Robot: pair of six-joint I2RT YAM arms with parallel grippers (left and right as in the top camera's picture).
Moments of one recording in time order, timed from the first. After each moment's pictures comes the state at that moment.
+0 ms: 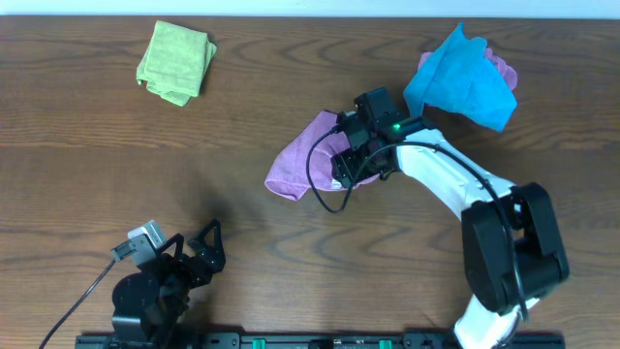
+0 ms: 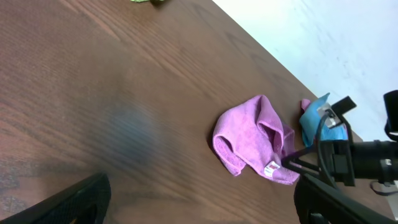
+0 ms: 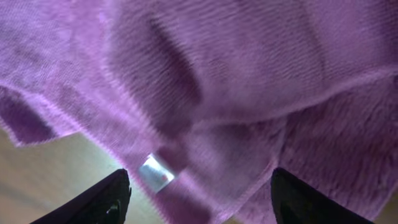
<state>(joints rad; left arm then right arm) -0.10 0.01 0.30 -0.72 0.12 -0.70 0.40 1.91 1.24 -0.62 -0.23 -0.04</state>
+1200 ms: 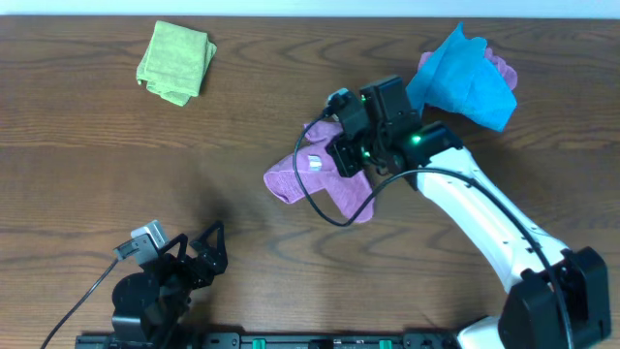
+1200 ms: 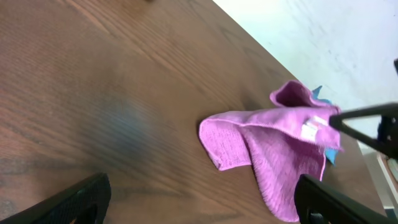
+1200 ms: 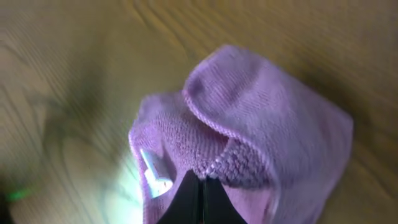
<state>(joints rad) -0.10 0.01 0.30 -0.72 0.16 -0.70 0.48 1.64 1.24 -0.54 -0.37 -0.03</state>
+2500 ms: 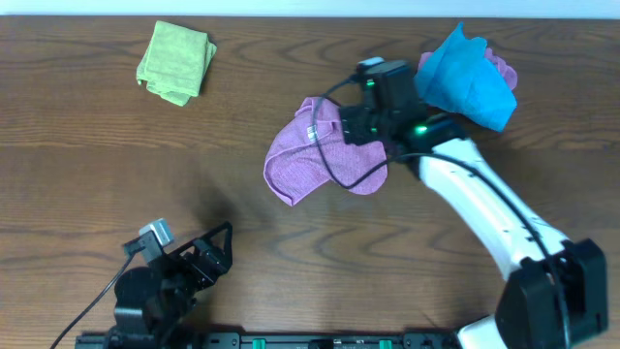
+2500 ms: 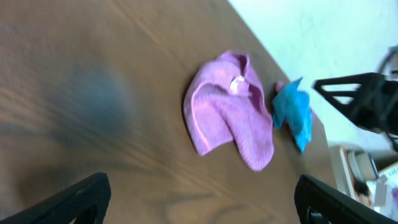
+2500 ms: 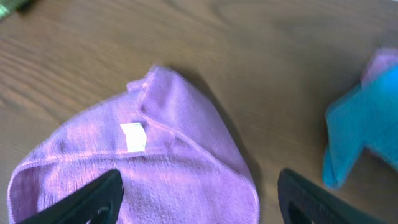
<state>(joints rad) -0.10 0.08 0.31 -0.72 0.28 -0.83 0.40 1.66 1.28 -0.49 0.00 0.12</state>
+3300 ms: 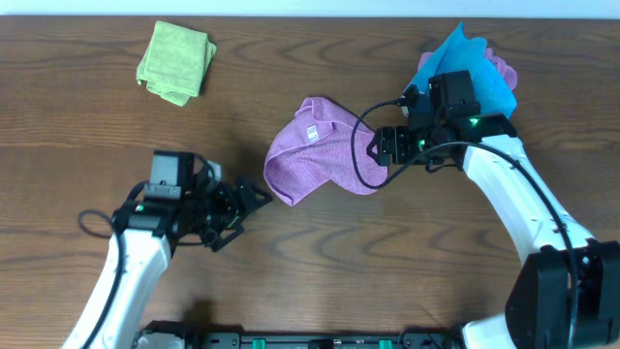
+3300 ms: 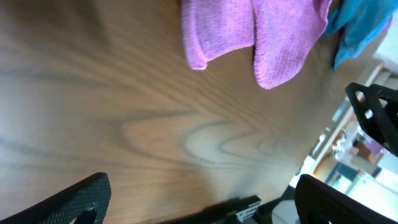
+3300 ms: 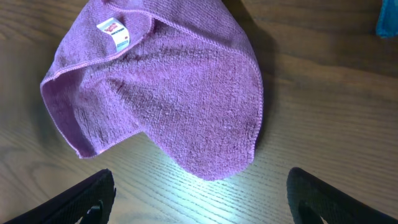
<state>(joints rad) -0.12 1.21 0.74 -0.70 0.67 -0.80 0.17 1.66 1.21 -0.73 -0.37 0.15</state>
